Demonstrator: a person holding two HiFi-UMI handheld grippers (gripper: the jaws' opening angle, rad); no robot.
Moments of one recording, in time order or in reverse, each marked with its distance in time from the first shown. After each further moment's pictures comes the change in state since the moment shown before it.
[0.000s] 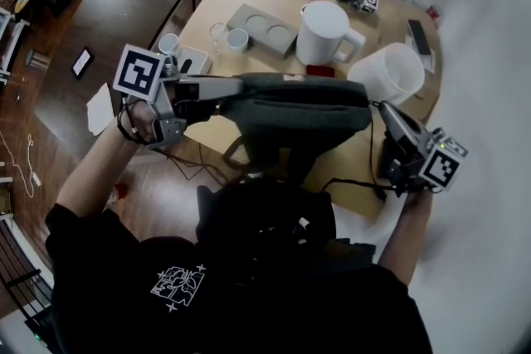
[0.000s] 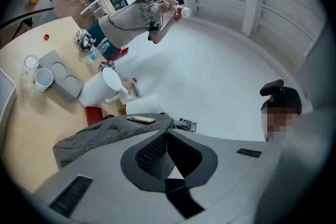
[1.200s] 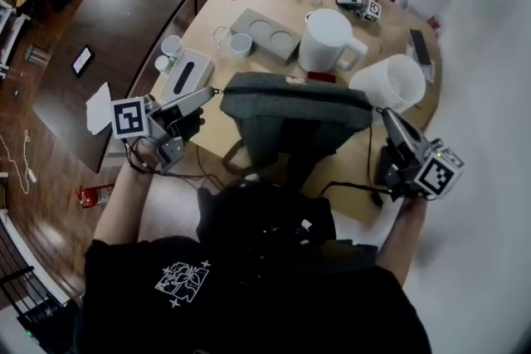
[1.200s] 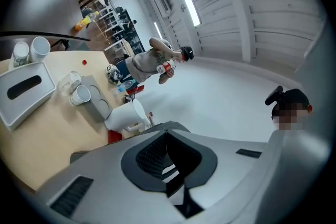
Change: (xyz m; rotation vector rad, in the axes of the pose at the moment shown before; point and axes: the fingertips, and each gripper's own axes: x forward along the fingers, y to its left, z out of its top) left arm -0.075 0.063 -0.012 -0.033 -0.480 0.100; right arm -0.002 -0.011 0.004 -0.033 -0.035 -0.090
